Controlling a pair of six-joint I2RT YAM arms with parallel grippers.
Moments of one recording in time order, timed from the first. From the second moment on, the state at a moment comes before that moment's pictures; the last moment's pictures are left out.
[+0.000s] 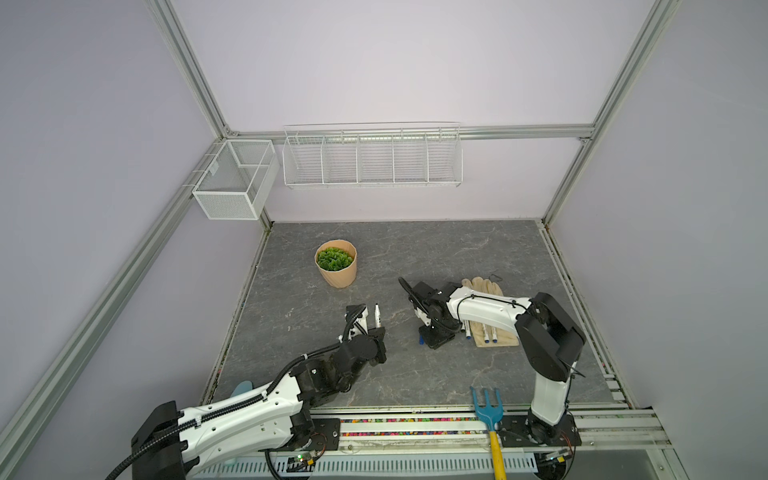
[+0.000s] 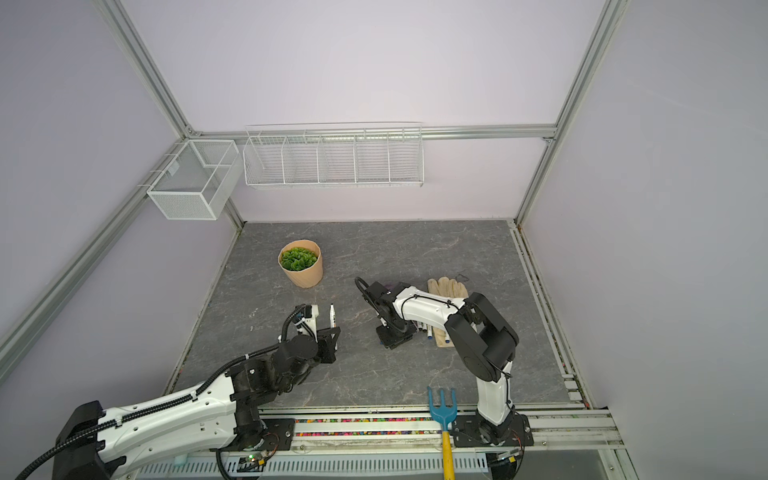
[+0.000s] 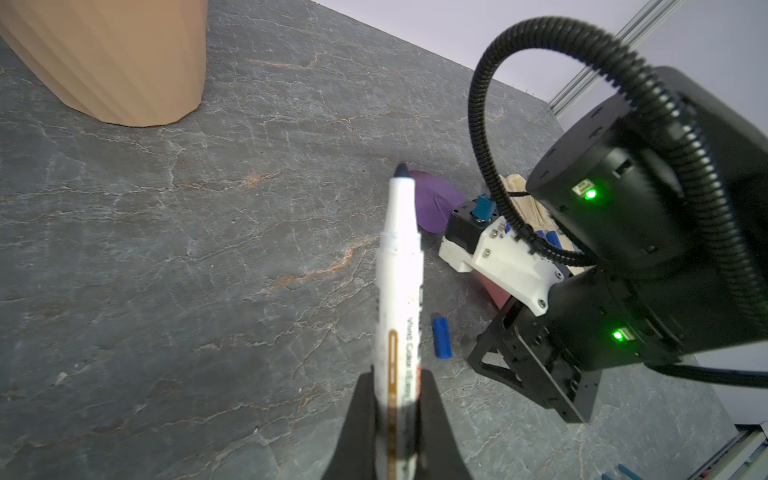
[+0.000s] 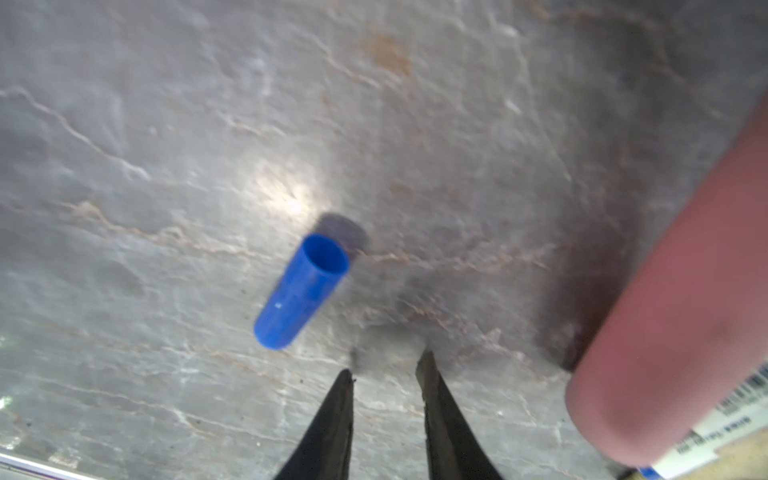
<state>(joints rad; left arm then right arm) -1.11 0.86 0.45 -0.15 -0.49 -0.82 0.83 1.90 1.27 -0.93 -0.04 0.28</state>
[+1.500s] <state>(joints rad) -1.11 0.88 0.45 -0.13 -0.47 -0.82 0.82 2.10 1.54 -0.92 0.01 0.26</state>
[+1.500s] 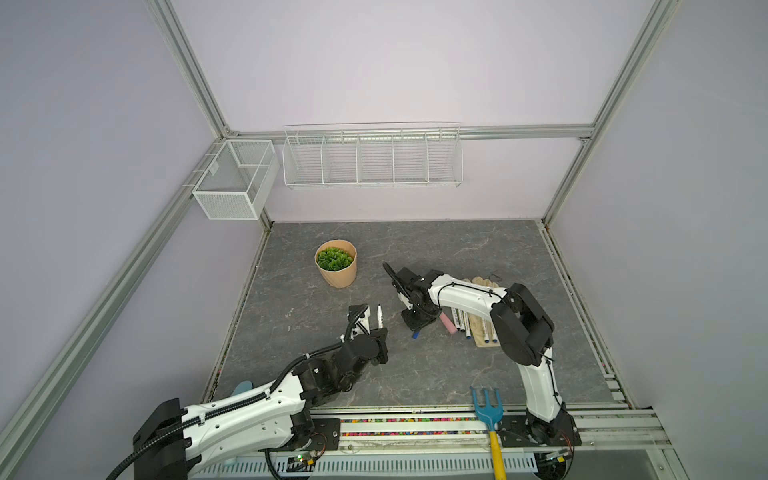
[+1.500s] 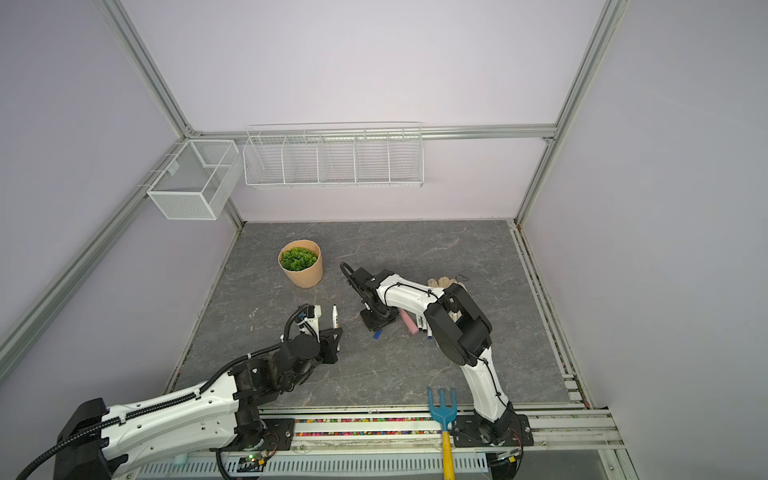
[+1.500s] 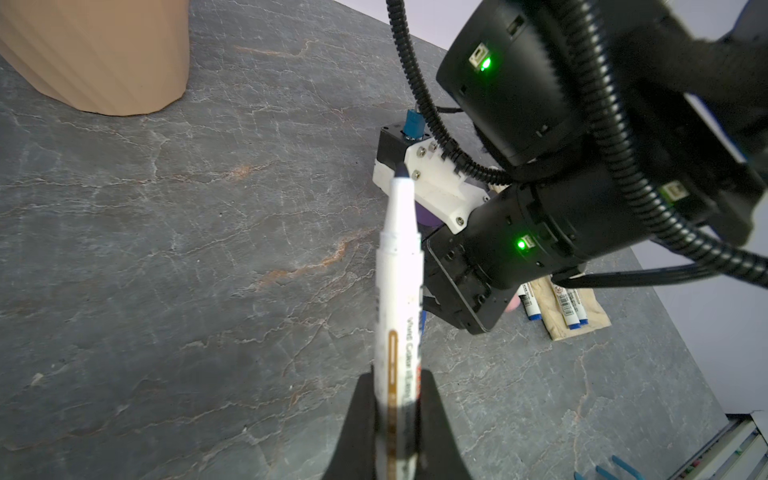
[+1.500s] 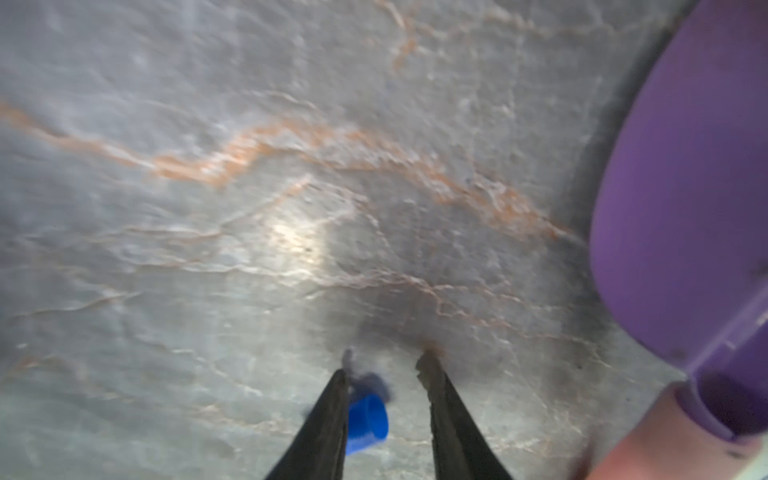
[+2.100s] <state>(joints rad) -1.11 0.94 0.45 -0.10 -0.45 -0.82 0.82 1.82 1.25 -0.93 0.02 0.26</state>
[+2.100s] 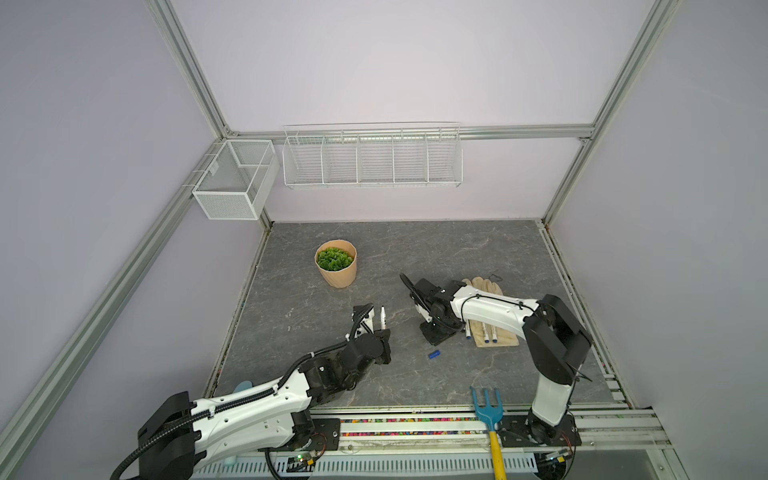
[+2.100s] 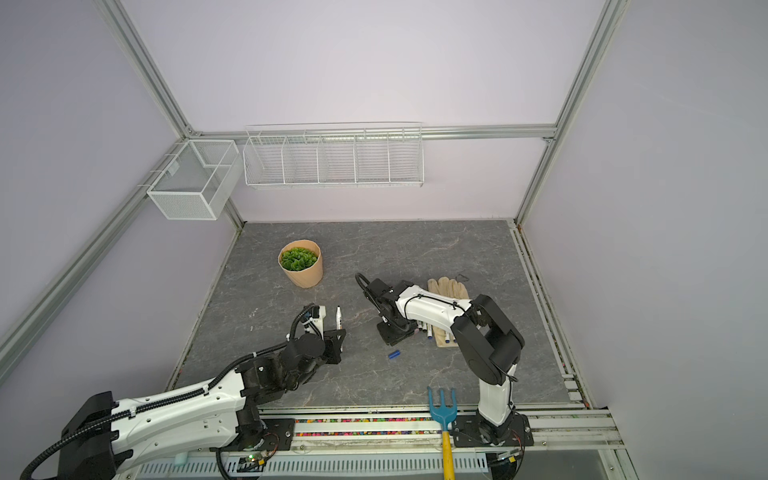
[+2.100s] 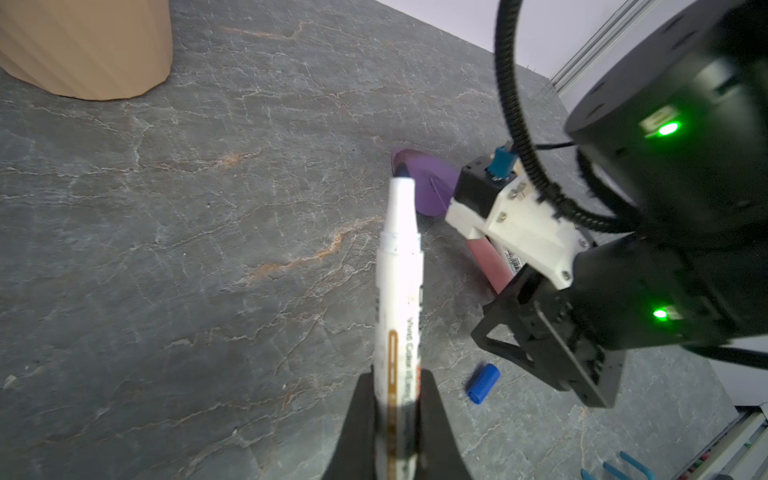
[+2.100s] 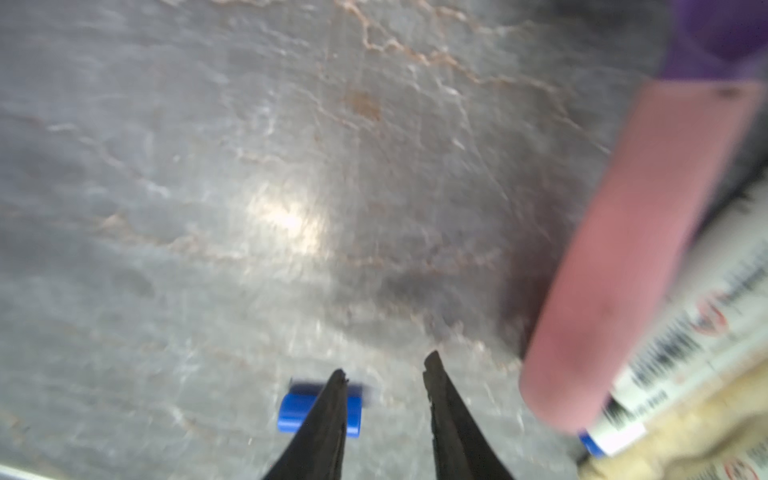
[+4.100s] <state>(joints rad) -1.13 1.03 0.50 -0.09 -0.39 -0.73 0.82 1.54 1.08 -0.81 -0.16 0.21</state>
